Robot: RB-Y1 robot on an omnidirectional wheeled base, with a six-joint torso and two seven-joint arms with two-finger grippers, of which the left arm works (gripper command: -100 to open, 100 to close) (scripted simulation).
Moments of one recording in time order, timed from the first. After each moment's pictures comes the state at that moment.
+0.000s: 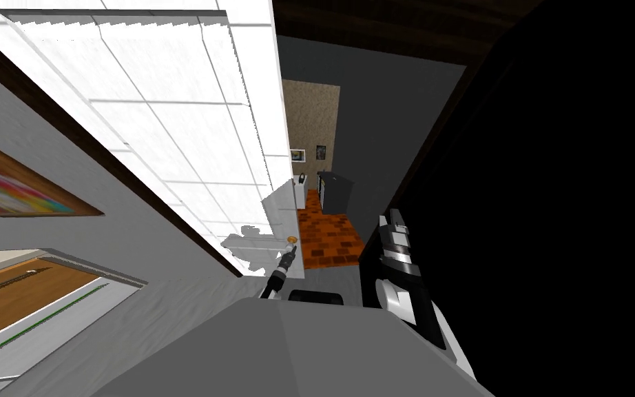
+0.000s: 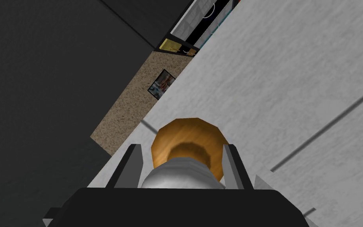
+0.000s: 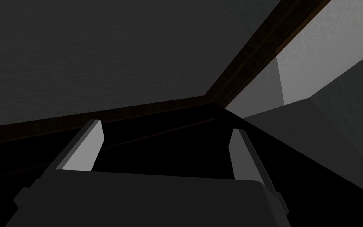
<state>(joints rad) 0.08 0.14 -0.22 -0.87 0.07 -0.75 -0.80</state>
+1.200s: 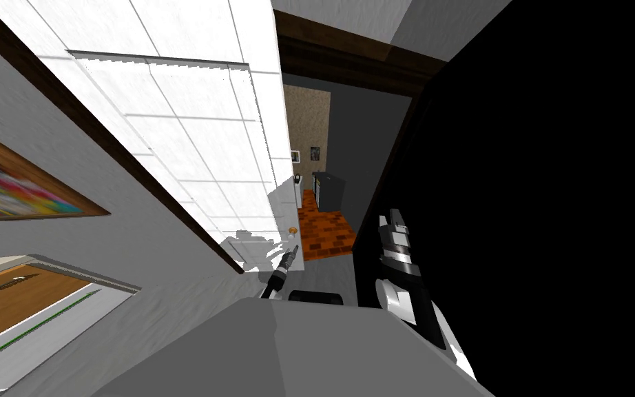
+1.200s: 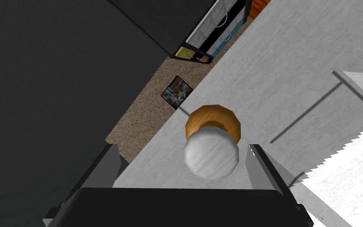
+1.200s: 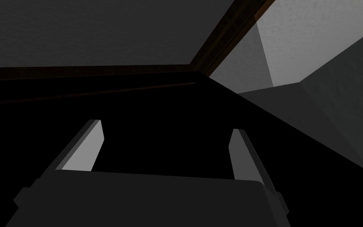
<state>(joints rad) 0.08 0.13 -0.21 -0.86 0.07 -0.75 -0.81</state>
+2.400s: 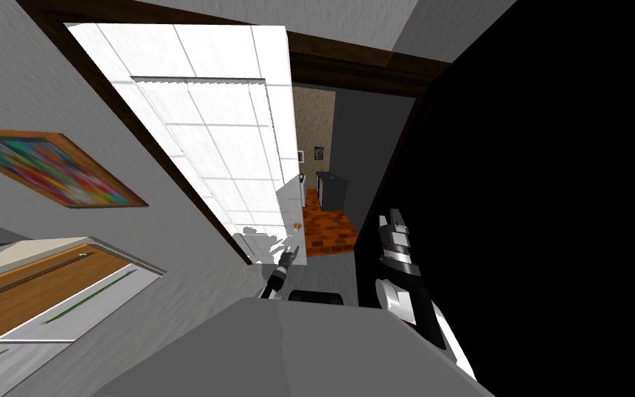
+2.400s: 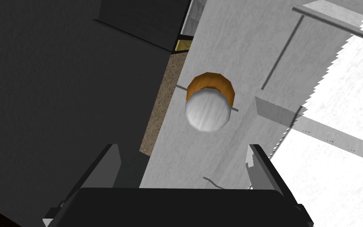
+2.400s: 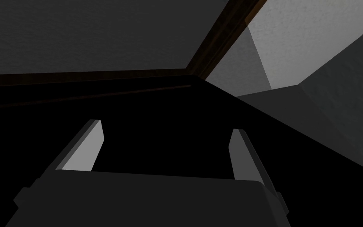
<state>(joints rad) 0.10 0.12 -0.18 -0.91 0.03 -0.74 -1.12</state>
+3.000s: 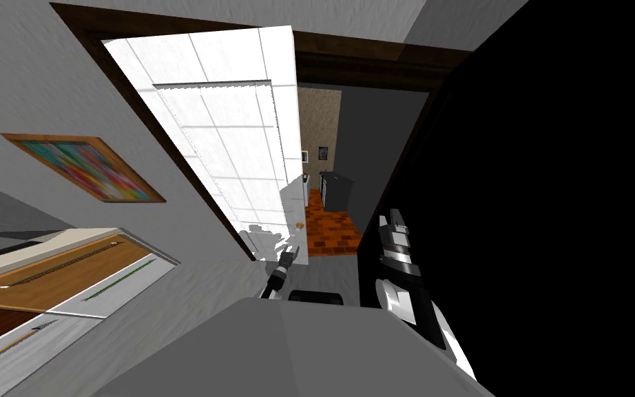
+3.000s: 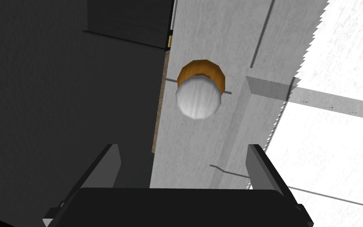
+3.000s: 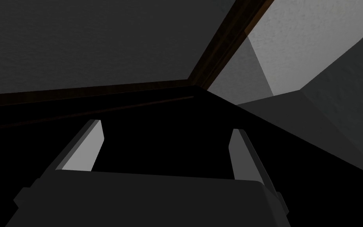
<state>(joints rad) 0.12 0.11 -0.17 -0.94 0.01 -0.74 -1.29</state>
